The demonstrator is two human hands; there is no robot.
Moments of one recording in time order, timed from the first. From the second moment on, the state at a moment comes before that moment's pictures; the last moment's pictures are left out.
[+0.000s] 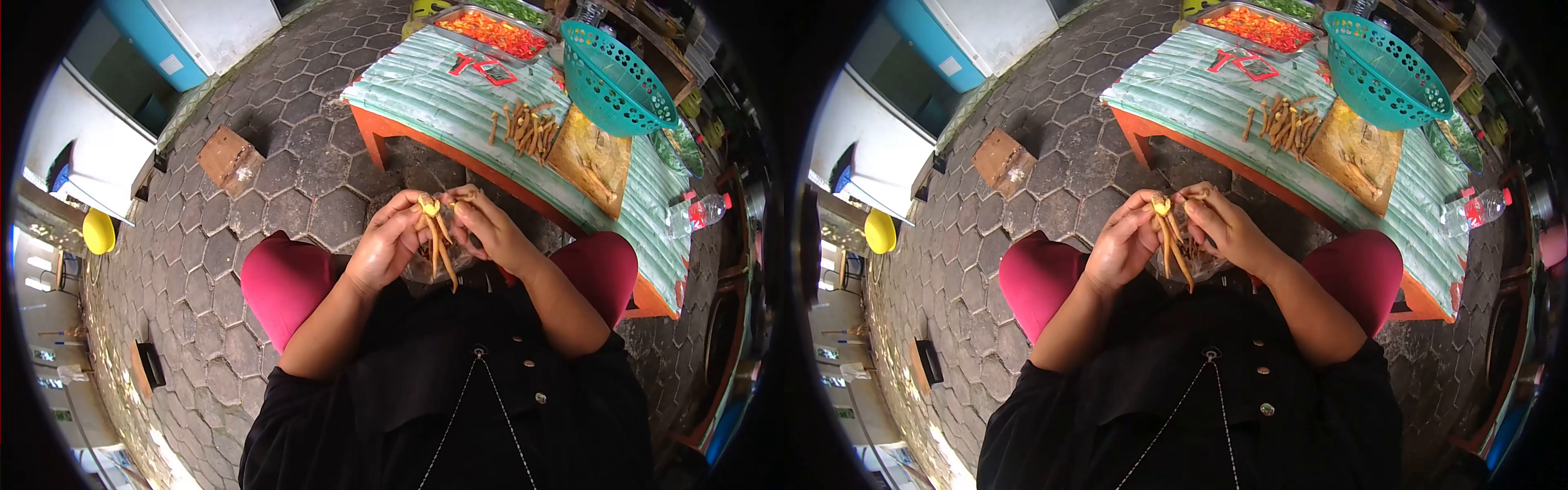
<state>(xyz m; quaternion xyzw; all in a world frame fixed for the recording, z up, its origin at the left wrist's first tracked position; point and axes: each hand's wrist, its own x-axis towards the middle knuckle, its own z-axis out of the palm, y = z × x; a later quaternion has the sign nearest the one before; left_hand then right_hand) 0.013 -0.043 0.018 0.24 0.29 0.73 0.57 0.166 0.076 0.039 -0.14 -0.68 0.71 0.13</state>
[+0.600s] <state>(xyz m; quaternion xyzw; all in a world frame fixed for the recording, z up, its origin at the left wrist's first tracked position) 0.011 -0.049 0.013 0.26 0.35 0.71 0.56 0.157 0.071 0.028 -0.10 -0.91 0.31 0.26</state>
